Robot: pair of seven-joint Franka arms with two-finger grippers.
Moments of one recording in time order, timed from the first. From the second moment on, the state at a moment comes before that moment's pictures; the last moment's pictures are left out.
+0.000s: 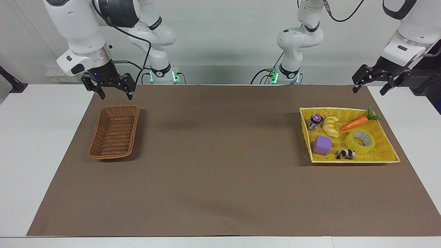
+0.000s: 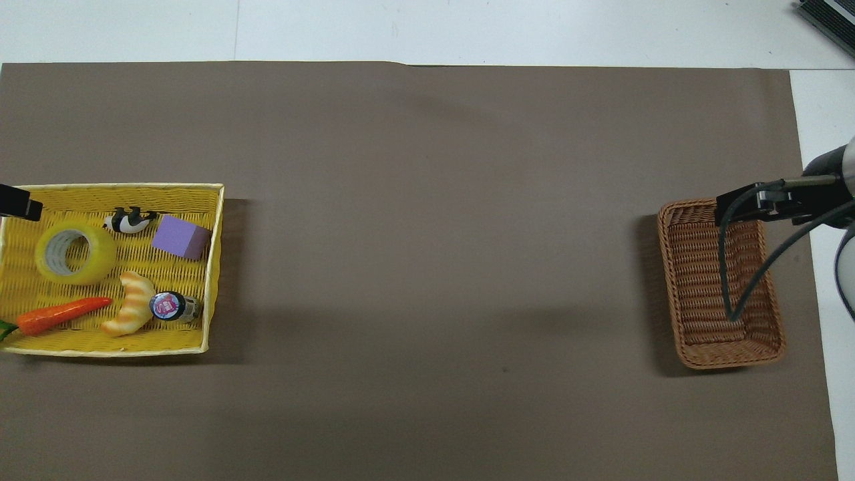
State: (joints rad) left arm 0.12 0.05 -0.06 -1.47 -0.01 1.54 0.22; right arm 0.00 0.03 0.02 -1.56 -0.03 1.57 0.03
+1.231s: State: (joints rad) left arm 0.40 0.25 -0.05 -1.73 -0.04 2.00 0.66; right arm -0.01 0.02 0.04 -1.56 -0.03 1.56 0.03
